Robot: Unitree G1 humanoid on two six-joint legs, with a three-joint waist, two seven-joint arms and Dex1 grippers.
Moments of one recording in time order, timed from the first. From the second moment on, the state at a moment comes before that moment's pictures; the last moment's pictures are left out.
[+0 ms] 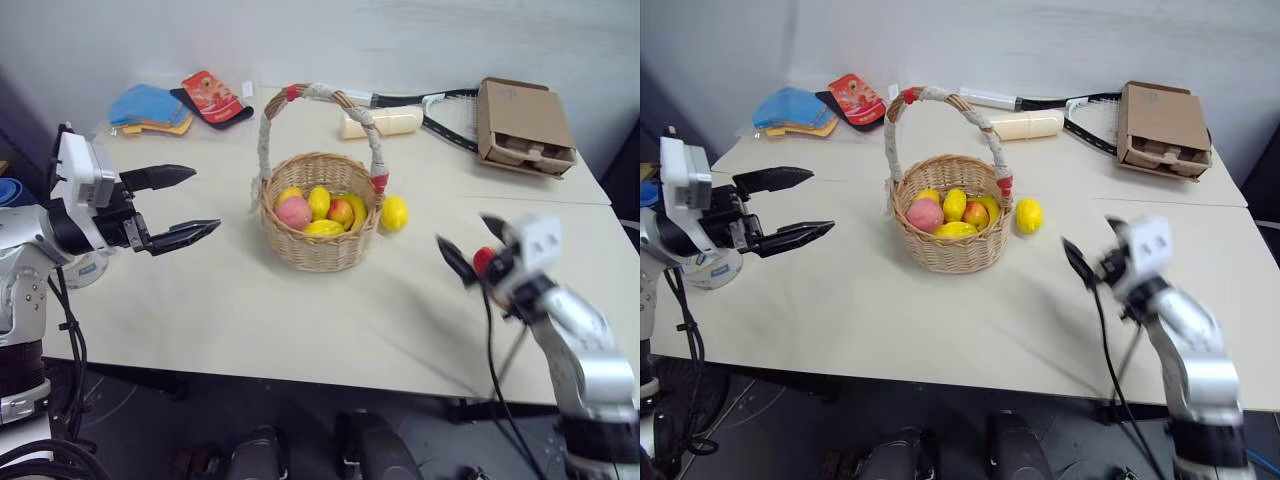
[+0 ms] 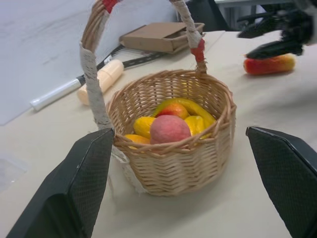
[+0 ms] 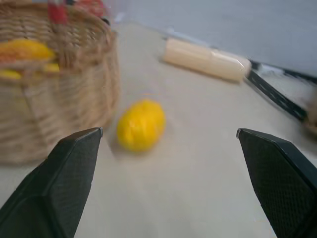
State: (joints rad) left arm -0.47 0.86 0.34 -0.09 -0.58 0.44 -1.07; right arm -0.34 -0.56 -0.14 -0.23 0.33 0.45 0.45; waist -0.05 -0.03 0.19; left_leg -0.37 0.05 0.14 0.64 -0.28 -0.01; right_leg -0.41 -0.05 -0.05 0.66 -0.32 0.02
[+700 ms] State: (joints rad) left arm -0.47 0.84 0.30 -0.15 -0.59 0.47 -1.00; right arm -0.92 -0.37 0.07 0.55 0.13 0.61 0.44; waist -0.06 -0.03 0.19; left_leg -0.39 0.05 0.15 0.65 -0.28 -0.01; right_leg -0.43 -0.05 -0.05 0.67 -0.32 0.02
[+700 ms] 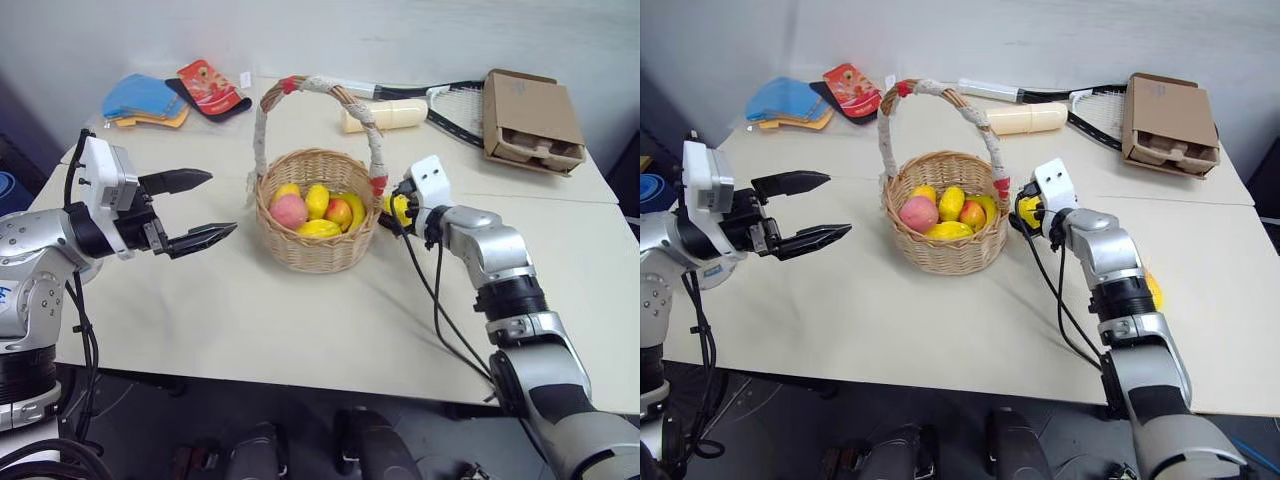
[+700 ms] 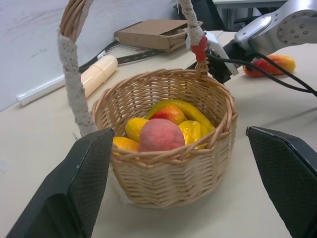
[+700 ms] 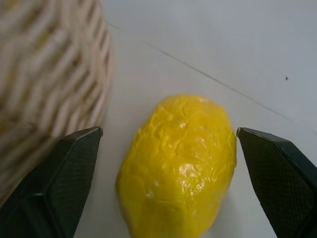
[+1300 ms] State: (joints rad) left arm -0.42 0.84 0.30 -0.17 -0.63 0.46 -1.09; right arm -0.64 -0.76 0.04 0.15 0.24 0.46 0.98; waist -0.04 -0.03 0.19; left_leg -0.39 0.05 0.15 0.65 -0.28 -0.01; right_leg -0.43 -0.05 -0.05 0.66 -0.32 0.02
